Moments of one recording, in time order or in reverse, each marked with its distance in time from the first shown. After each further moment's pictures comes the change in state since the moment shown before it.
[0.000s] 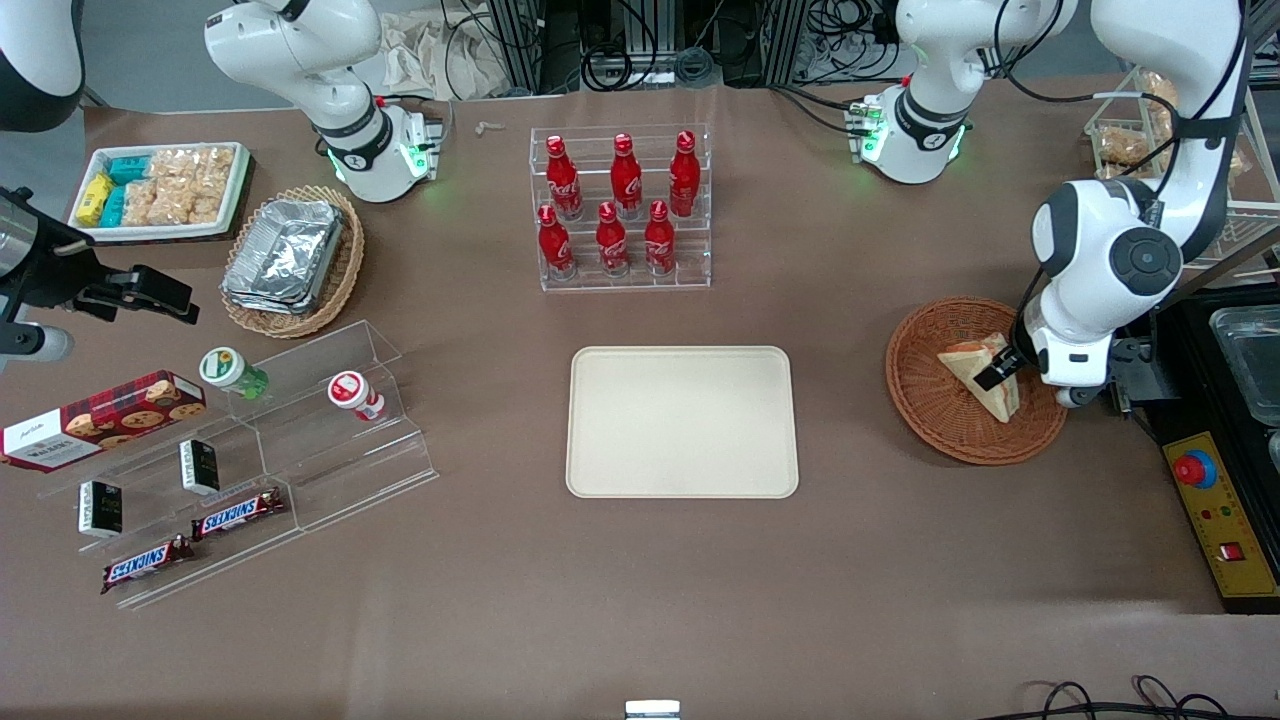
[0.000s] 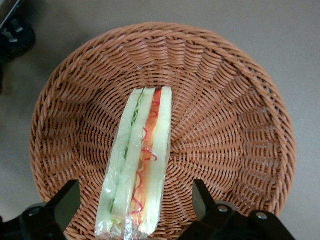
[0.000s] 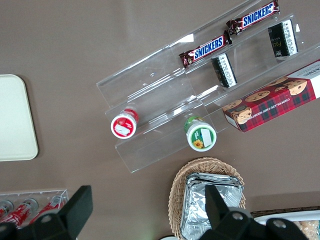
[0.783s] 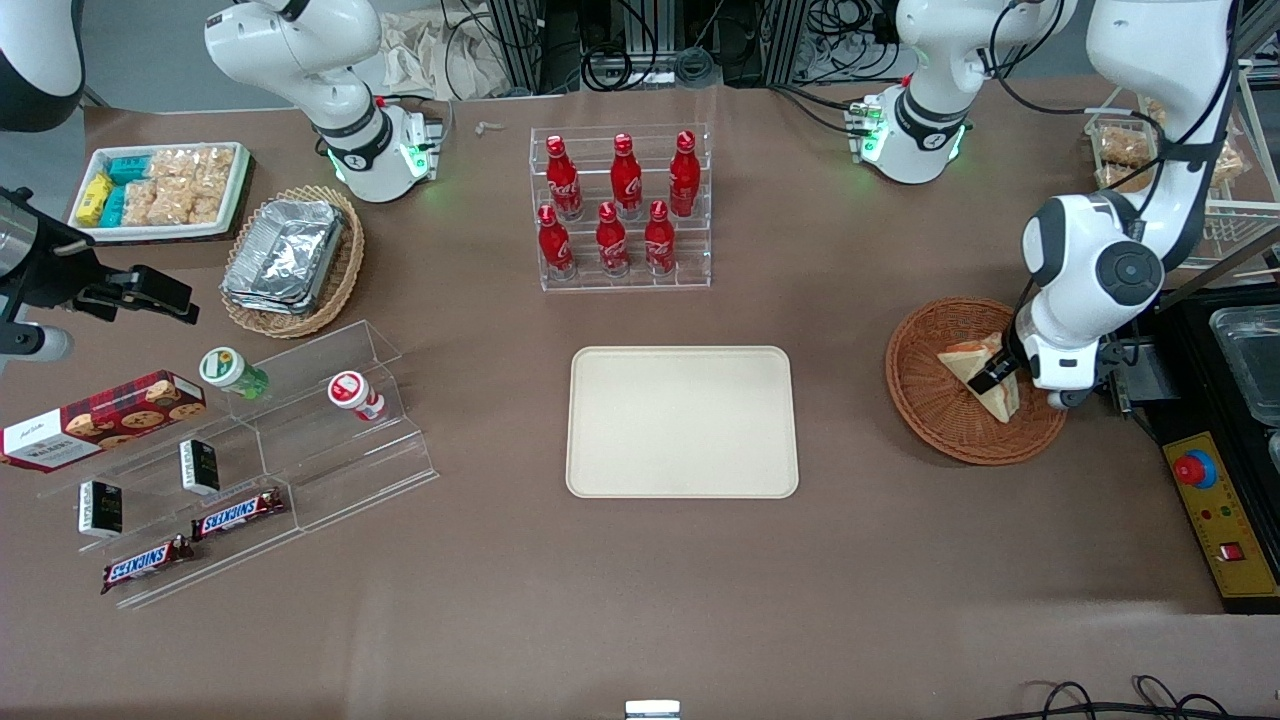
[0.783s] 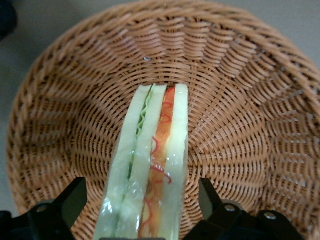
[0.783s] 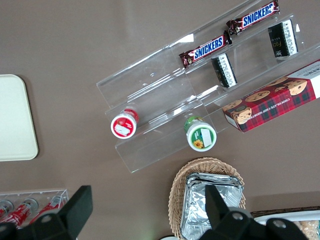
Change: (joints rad) arm 0.023 0.087 0.004 -0.043 0.000 0.131 -0.005
